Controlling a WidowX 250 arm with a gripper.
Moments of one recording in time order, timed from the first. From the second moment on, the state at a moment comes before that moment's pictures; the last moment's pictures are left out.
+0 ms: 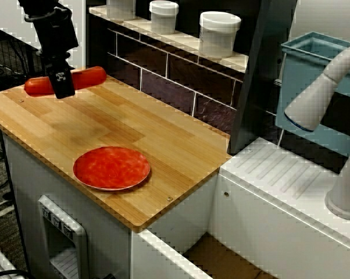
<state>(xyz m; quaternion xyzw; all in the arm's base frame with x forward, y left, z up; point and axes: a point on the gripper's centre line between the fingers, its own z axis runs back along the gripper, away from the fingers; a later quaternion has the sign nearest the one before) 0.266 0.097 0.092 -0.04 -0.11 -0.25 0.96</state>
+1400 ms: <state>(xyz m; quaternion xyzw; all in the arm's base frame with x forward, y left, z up) 0.229 -0.008 0.054 -0.01 -0.09 -0.34 0.94</state>
